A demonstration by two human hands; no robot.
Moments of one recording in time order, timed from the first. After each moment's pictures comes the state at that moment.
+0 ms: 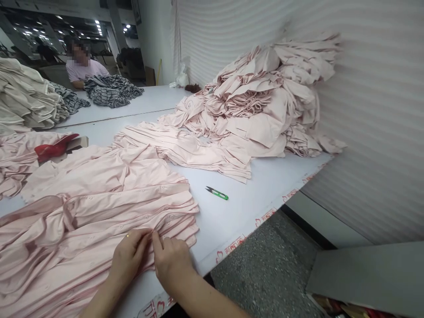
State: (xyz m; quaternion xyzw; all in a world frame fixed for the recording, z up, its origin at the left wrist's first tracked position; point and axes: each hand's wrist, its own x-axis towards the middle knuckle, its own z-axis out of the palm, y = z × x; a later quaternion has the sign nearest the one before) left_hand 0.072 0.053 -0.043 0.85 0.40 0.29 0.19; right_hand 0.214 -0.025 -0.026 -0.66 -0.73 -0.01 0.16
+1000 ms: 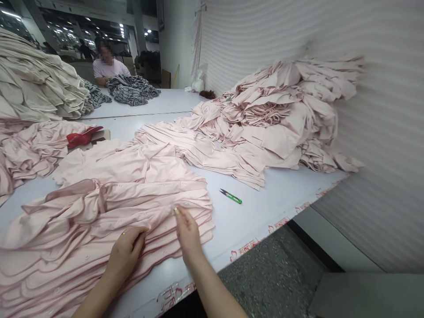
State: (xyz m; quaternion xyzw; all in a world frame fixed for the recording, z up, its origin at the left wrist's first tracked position) left_hand 0.012 0.059 -0.035 0.83 0.43 0.32 0.17; right_hand 0.202 0.015 -0.037 -0.61 -0.34 0.38 0.60
